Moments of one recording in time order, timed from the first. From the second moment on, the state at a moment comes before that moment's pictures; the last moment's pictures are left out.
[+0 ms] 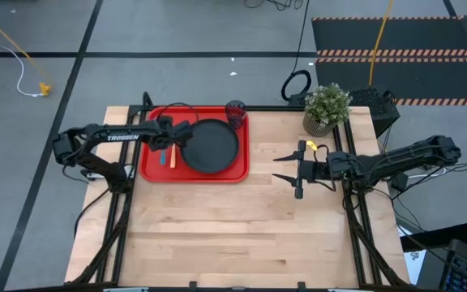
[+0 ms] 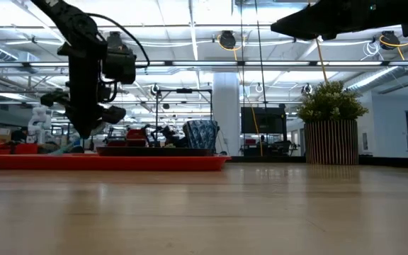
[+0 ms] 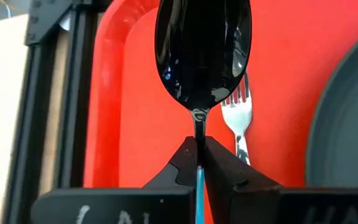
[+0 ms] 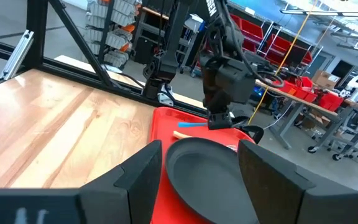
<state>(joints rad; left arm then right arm) 0.49 1.43 0.79 -0.80 -0.59 -0.95 0.13 0.89 0.40 0.42 0.23 -0.34</state>
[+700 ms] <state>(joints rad) 0.65 1.43 0.69 -0.63 -0.44 -0.83 0.13 0.89 0.40 0.39 0.24 -0.33</state>
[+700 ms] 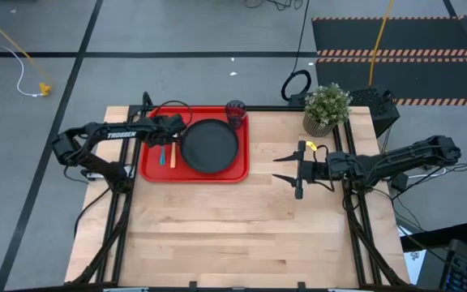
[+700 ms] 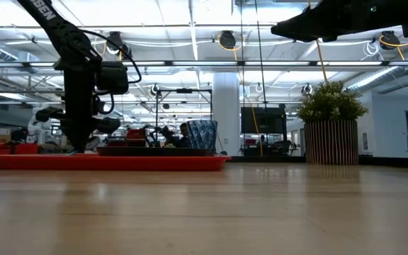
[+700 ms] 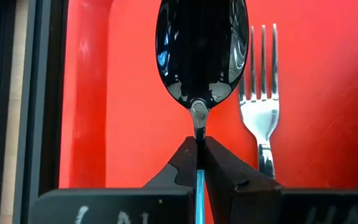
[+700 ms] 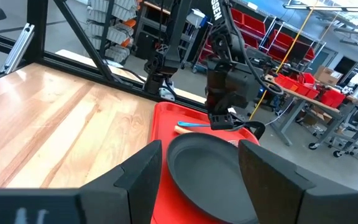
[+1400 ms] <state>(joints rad) 0.70 1.43 0.62 -0.63 -0.42 -0.88 0.13 0.89 0.40 0.39 0.24 -0.33</state>
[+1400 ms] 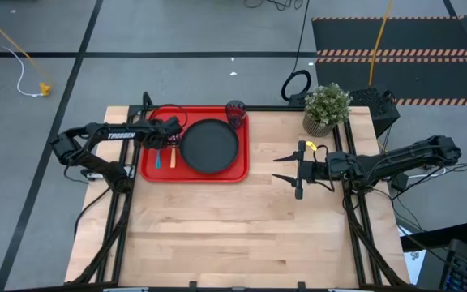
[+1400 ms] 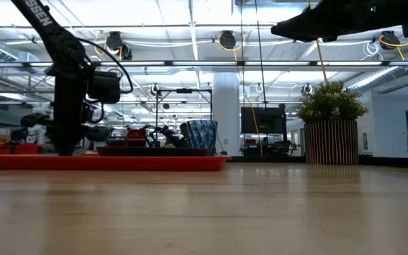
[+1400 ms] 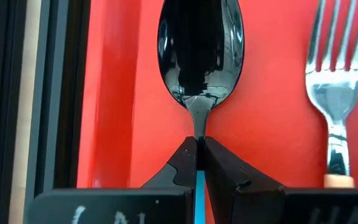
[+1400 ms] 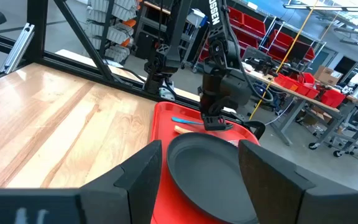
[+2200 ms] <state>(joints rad) 0.70 1.43 0.61 -0.57 -0.39 -0.87 0.13 0.89 0.40 0.39 0.24 -0.33</state>
